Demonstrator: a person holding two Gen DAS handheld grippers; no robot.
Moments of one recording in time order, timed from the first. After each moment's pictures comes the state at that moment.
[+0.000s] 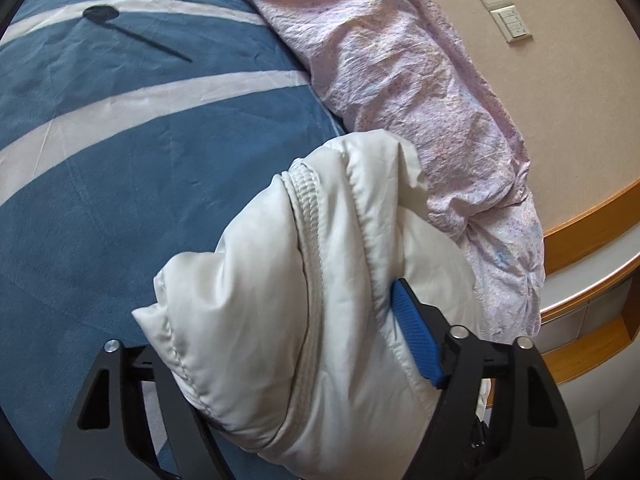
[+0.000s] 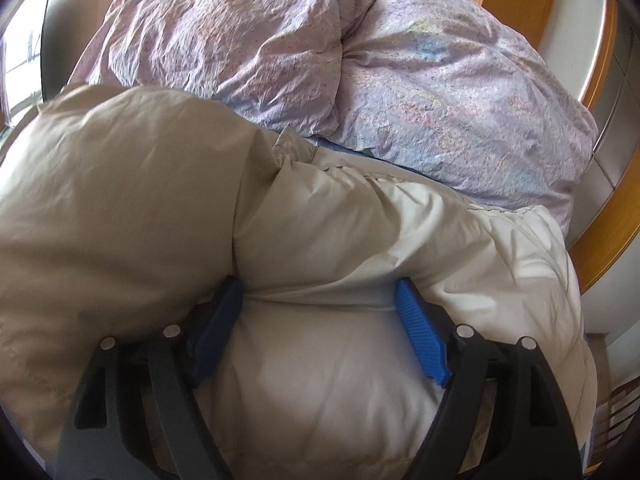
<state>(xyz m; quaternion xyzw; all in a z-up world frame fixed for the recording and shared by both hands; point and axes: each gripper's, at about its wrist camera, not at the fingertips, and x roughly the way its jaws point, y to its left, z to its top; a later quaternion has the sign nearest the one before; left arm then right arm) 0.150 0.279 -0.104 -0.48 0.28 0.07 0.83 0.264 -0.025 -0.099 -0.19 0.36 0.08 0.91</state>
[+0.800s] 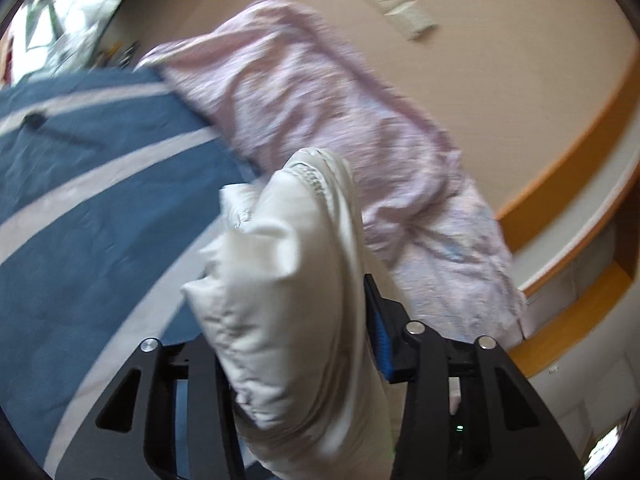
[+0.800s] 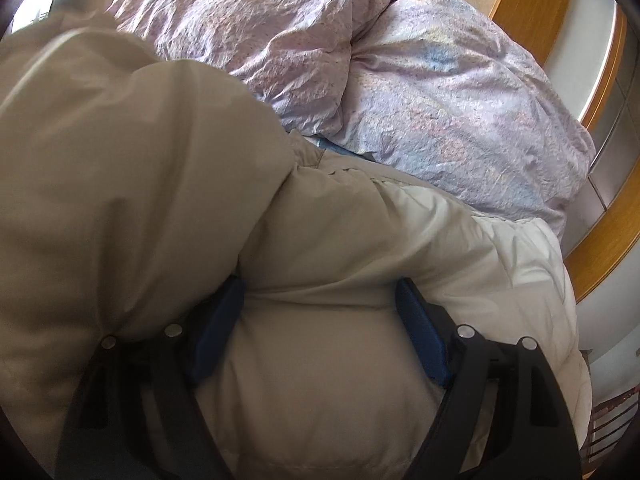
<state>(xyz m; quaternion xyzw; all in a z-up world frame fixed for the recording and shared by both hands) 0.150 0.225 -0.024 -0.39 0.19 0.02 0.90 0.262 -0.019 -0.108 -0.22 0.35 0.08 0.91</state>
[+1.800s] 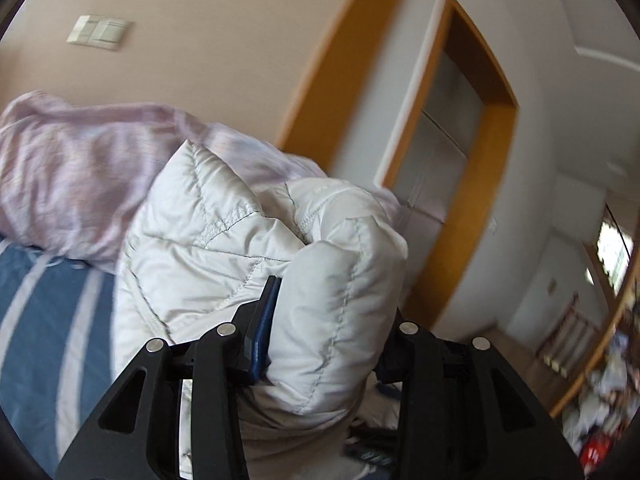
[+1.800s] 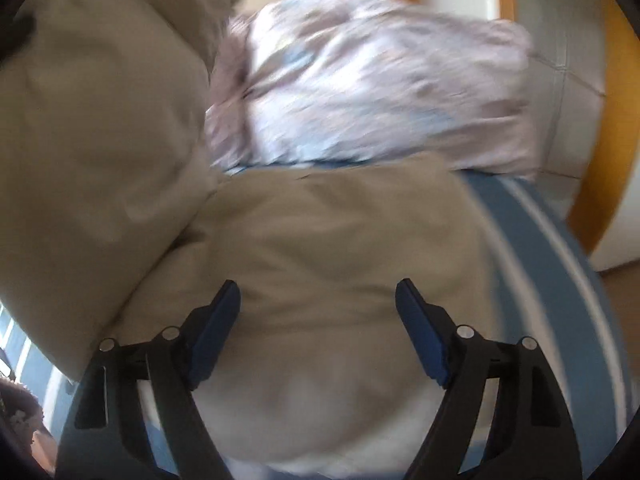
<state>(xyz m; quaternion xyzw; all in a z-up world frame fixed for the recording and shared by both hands) 0.178 -0.033 0.041 -0.14 0.13 -0.23 0.95 0.219 -0.235 -0.052 -0.01 0.33 0.09 0.94</state>
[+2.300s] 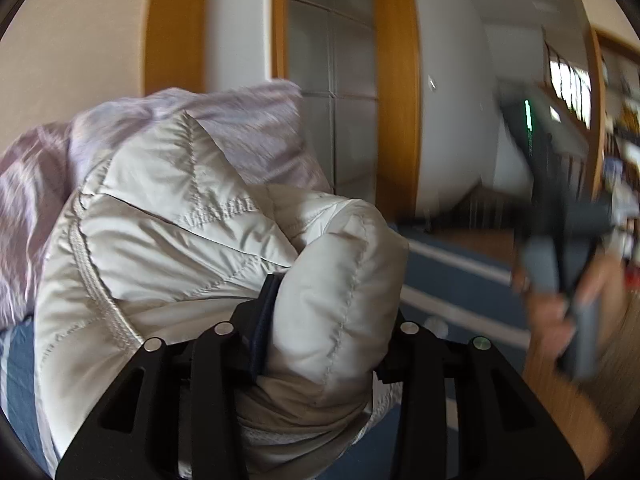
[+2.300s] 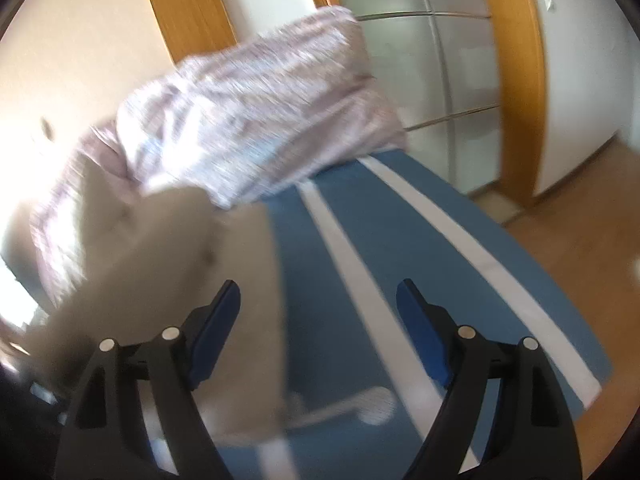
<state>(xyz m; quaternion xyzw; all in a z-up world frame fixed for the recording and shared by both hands) 0.174 -0.169 -0.032 0.11 0.20 -0.31 0.92 0.215 -0.394 -0.012 0.18 0.31 0.04 0.93</state>
